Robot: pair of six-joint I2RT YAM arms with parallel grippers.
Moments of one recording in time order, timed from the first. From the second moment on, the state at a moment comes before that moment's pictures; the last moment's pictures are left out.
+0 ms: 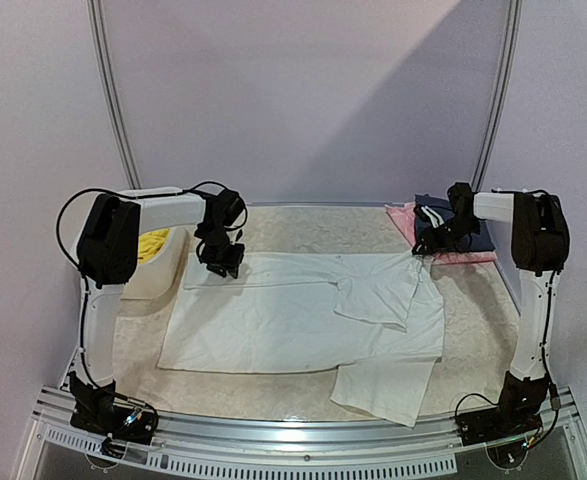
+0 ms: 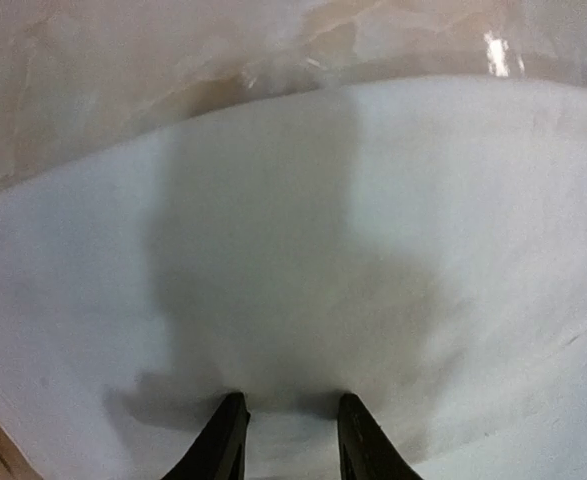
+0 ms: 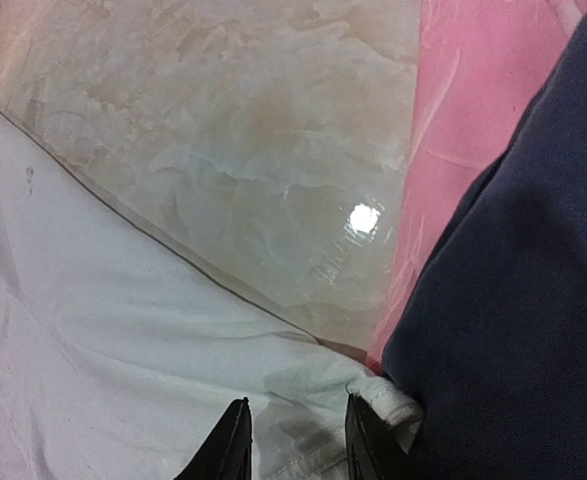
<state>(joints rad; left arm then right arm) -0.44 2.28 1.78 -0.91 -0.02 -0.29 0.02 2.24 1.70 -0.67 -0.52 -0.31</state>
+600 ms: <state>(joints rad) -0.42 2.22 1.69 -0.88 -0.09 -0.28 0.02 2.25 1.68 -0.70 -0.46 -0.24</state>
